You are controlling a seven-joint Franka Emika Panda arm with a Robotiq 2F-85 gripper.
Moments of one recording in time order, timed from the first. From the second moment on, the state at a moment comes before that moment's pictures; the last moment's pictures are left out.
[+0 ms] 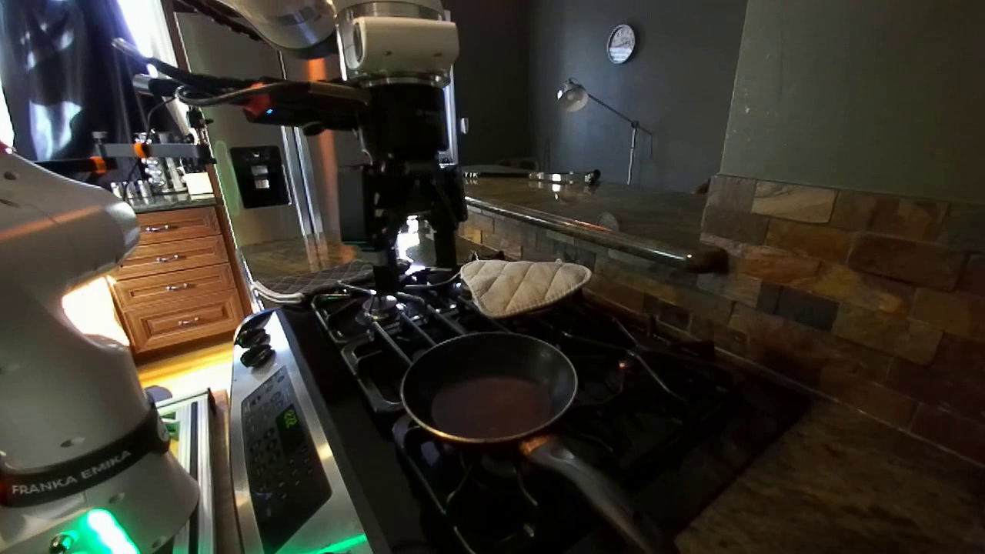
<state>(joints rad) -0.42 -0.63 -0.07 -2.59 -0.22 2.00 0.64</state>
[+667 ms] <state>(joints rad) -0.47 -0.39 -0.18 -2.57 -0.16 2.24 0.82</state>
